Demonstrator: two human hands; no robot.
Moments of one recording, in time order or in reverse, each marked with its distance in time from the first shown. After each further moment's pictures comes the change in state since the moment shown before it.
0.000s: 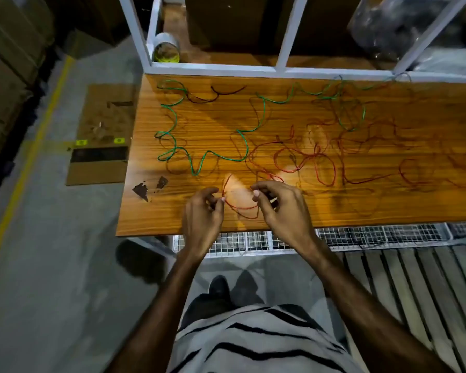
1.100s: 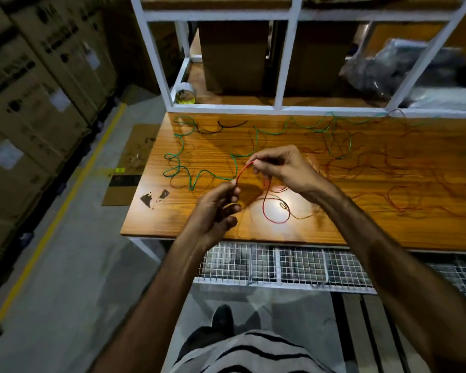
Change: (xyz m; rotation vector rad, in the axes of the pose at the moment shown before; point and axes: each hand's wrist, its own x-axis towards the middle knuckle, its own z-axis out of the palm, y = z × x) left_hand -0.037 0.152 -0.013 -1.005 -0.318 -0.583; right_hand 0.072 0.000 -0.117 0.578 -0.364 -0.166
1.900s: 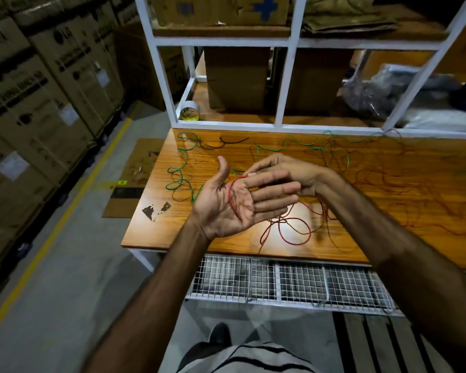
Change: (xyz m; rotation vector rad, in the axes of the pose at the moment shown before) left_hand 0.002 0.037 0.031 -0.222 -1.083 -0.143; right_hand 0.032 -0.019 -0.022 0.240 -0.391 0.358
